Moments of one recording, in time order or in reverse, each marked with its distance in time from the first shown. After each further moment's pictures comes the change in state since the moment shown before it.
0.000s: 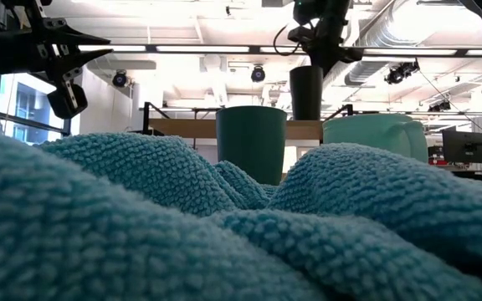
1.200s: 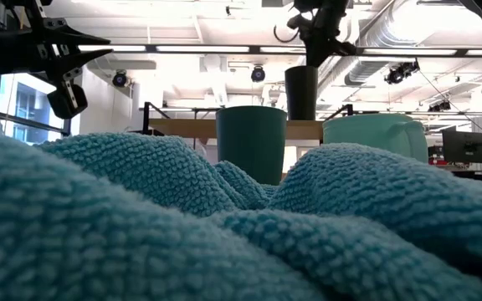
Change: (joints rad) left arm 0.000 0.000 0.000 0.000 0.000 -0.002; right arm -0.001 0.000 0.088 0.026 -0.025 -0.038
